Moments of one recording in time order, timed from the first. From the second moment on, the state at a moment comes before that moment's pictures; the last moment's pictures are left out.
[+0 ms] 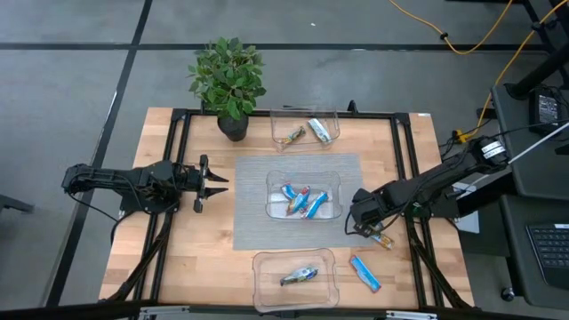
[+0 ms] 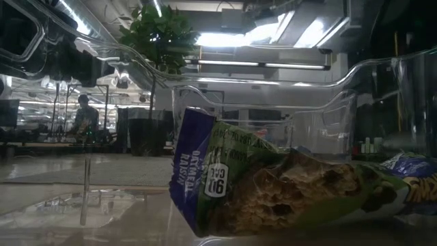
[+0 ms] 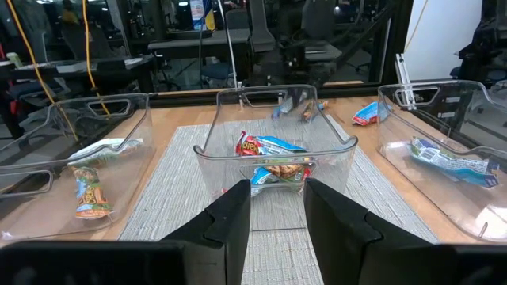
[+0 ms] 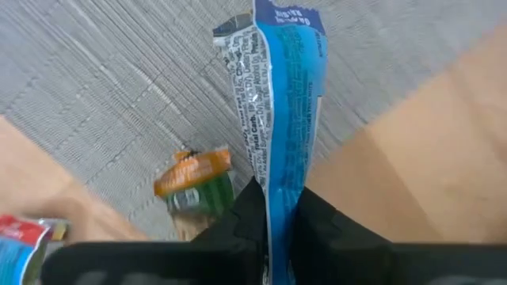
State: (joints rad) left arm -0.01 0.12 0.01 0.02 -0.03 0.05; right arm 0.38 1.30 0.67 -0.85 -0.01 1.07
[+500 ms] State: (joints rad) left arm -0.01 0.12 0.01 0.02 -0.03 0.05; right arm 0.47 1.20 1.03 -1.31 0.17 1.13
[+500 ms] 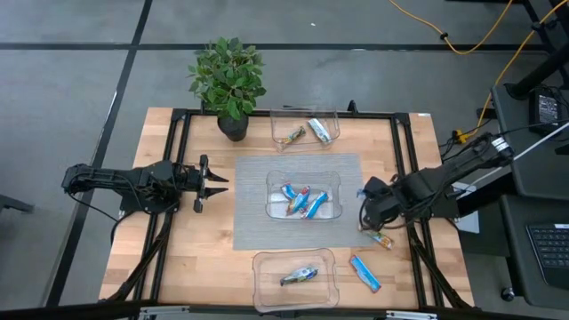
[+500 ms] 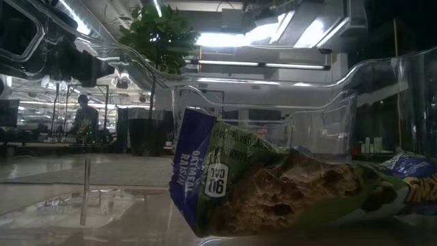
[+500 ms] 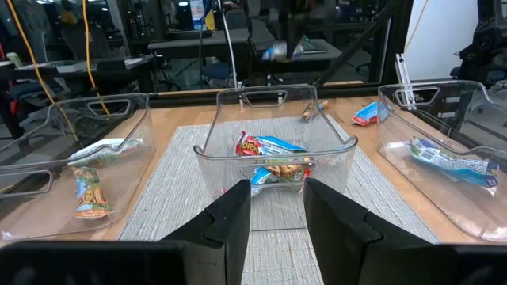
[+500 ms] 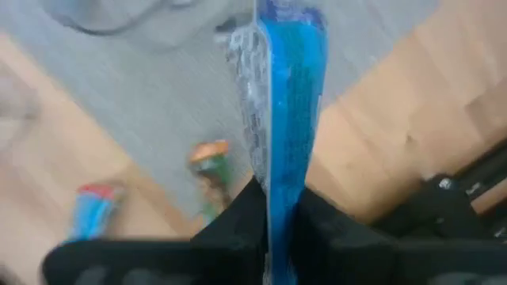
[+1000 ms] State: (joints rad) left arm -0.01 0.12 0.01 0.02 -0.03 0.05; right arm 0.57 1.20 1.19 -1.19 0.37 0.87
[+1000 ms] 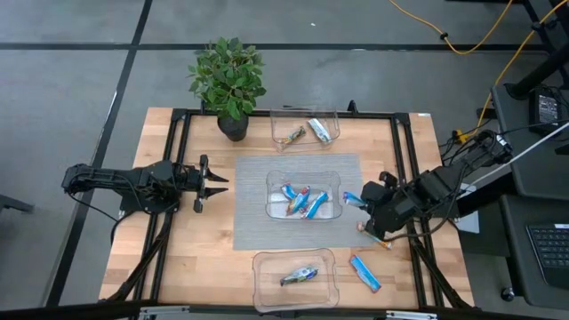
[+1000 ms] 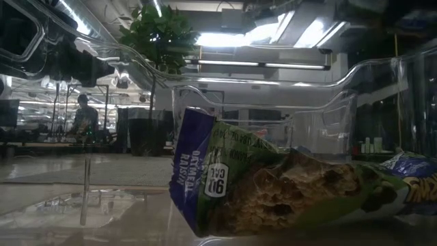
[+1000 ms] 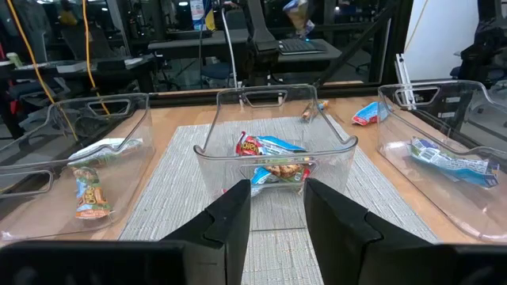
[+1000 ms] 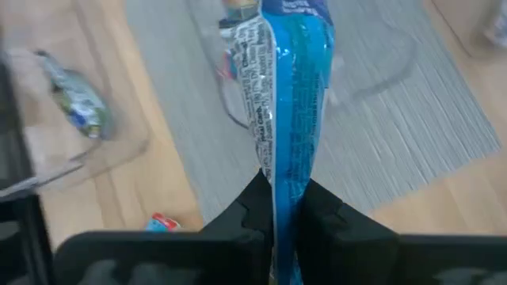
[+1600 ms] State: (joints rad) left arm -0.01 0.12 0.01 0.02 -0.03 0.05; right arm 0.66 1.19 1.19 -0.76 0.22 0.46
